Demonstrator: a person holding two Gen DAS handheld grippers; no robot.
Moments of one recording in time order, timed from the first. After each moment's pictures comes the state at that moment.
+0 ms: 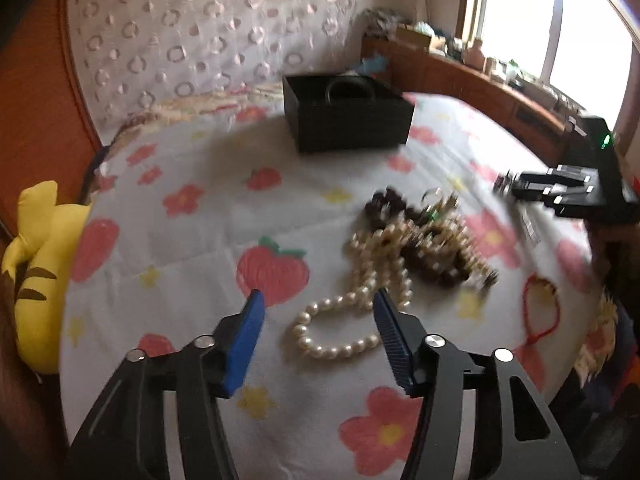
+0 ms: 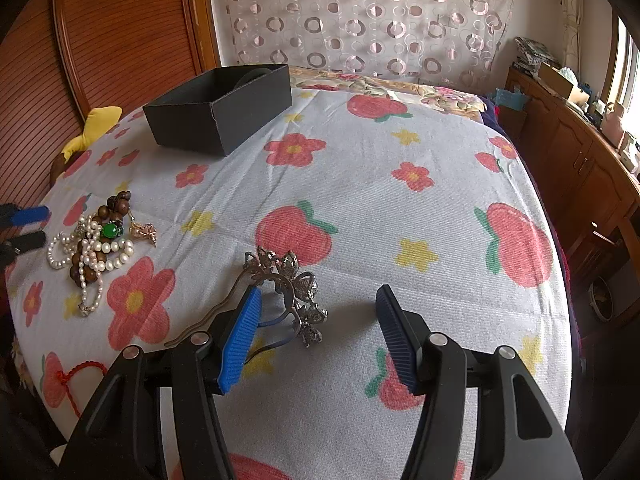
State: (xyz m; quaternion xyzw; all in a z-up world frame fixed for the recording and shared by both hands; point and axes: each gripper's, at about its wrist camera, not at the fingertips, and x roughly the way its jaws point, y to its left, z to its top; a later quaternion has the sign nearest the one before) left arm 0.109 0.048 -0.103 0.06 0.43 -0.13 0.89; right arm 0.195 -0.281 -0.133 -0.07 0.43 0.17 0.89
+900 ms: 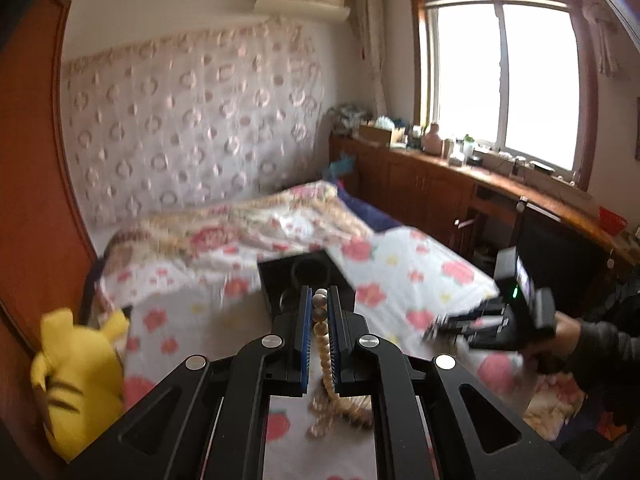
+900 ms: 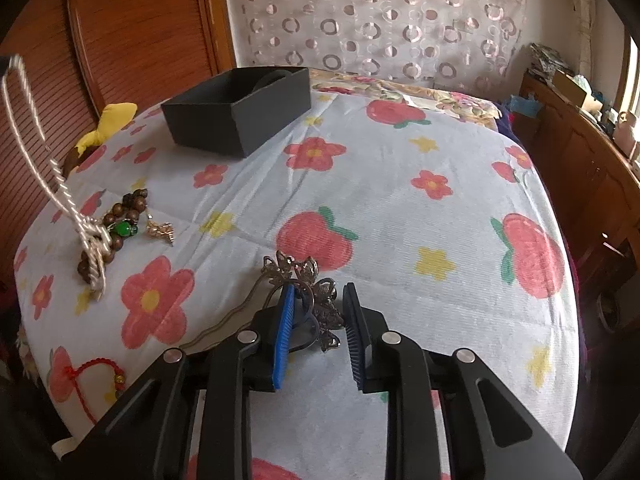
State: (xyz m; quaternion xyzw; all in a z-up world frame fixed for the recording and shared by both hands) left arm 0.087 0.015 0.082 0.06 0.24 -0.19 0.95; right arm 0.190 -0.271 -0.129 -0.07 0.42 0.21 0.88
